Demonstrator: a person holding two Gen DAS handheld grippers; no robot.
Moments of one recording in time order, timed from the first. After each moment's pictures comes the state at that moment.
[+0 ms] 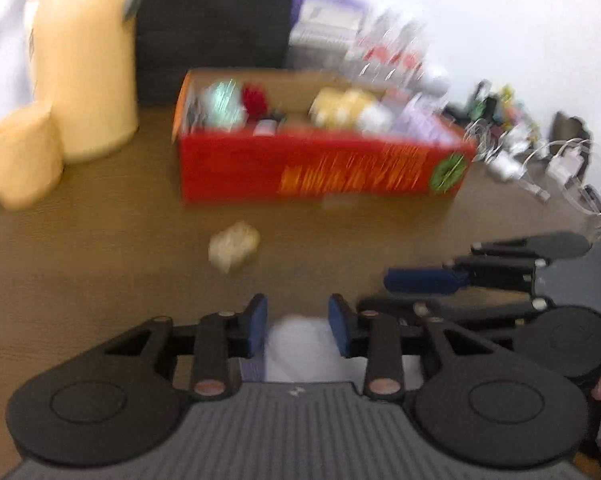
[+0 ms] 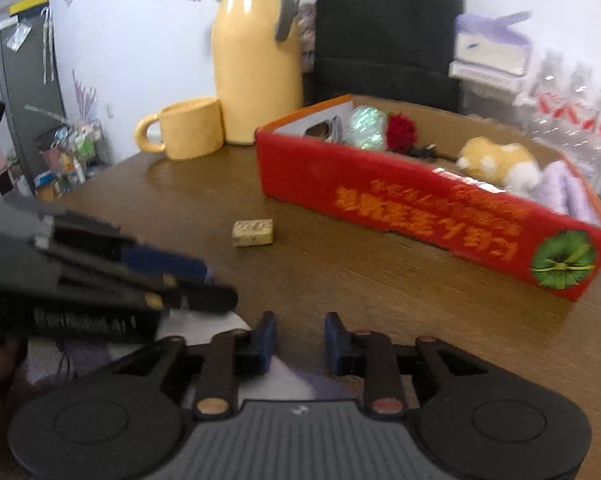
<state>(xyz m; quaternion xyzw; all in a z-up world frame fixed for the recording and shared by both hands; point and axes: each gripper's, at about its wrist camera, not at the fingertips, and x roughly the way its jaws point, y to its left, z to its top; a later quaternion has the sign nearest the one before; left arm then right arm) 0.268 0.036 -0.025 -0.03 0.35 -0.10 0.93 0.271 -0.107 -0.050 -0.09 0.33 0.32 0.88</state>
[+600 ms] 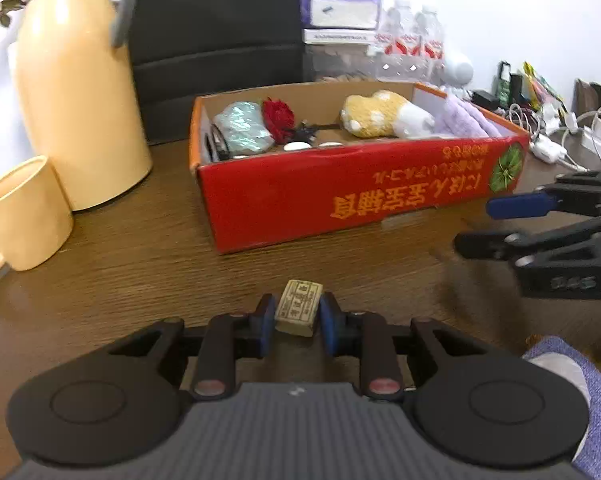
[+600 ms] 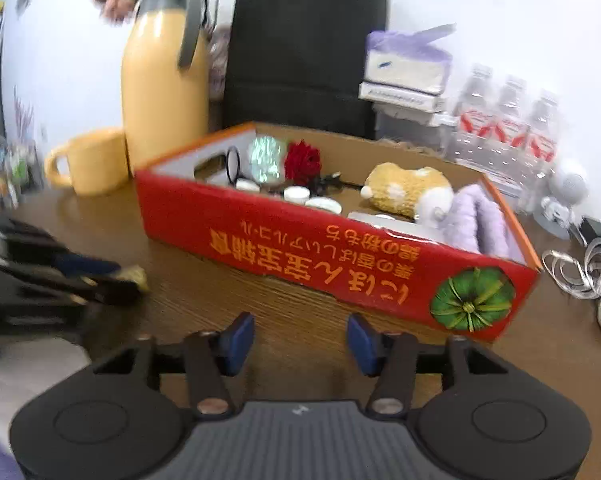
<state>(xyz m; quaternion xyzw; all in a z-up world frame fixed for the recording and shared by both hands) 0.312 0.049 -0.048 0.04 0.34 -0.06 0.94 0.329 -0.124 -0.055 -0.11 0.30 0.23 0.92</state>
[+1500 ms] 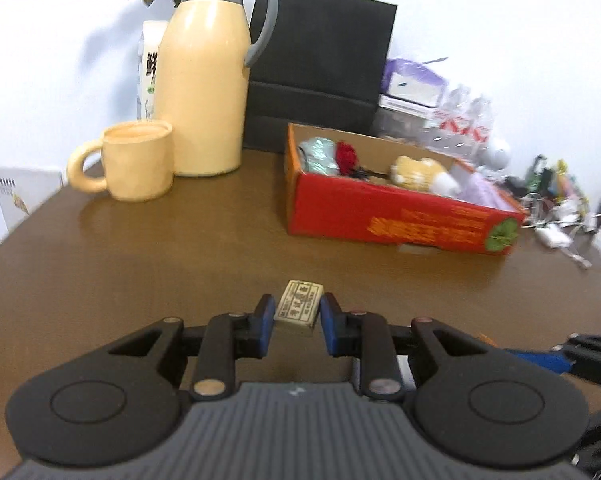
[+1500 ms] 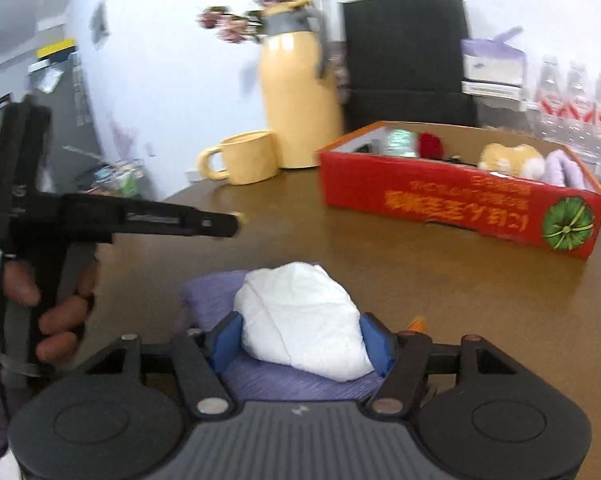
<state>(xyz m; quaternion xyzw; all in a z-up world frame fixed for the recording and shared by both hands) 0.199 0.079 -0.016 -0.09 0.29 0.01 0.95 0.187 -0.139 -0.041 -0.03 0.30 0.39 0.87</state>
